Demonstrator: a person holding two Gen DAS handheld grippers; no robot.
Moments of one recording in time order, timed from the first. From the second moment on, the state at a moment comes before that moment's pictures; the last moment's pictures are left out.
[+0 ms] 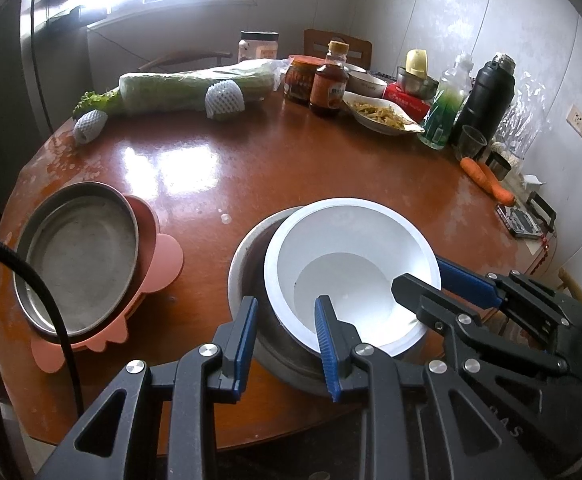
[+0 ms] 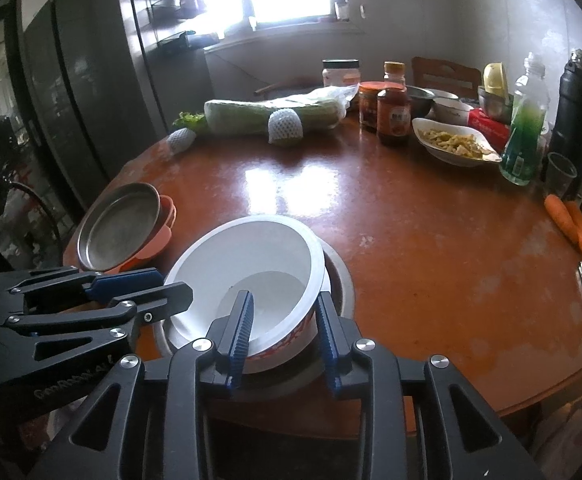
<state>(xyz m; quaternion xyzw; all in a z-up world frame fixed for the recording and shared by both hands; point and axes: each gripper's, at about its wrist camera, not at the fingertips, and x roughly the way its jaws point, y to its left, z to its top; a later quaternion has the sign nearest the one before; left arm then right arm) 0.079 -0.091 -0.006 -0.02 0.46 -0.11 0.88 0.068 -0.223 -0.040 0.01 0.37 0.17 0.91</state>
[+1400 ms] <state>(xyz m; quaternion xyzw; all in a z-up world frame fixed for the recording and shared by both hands) 0.108 -0.070 -0.037 -0.12 0.49 -0.14 0.86 0.096 -0.236 -0.060 0.03 0.40 0.15 0.90</state>
